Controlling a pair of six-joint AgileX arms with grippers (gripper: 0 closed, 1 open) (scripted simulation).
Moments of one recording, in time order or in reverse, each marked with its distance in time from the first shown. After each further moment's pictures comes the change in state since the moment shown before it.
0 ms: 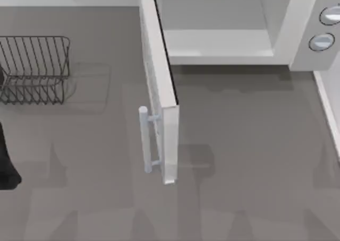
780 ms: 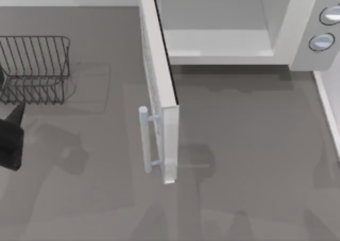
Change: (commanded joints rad) left arm -0.115 0.500 0.564 -0.415 0.122 0.270; right arm 0.000 0.000 0.000 0.000 0.000 0.000
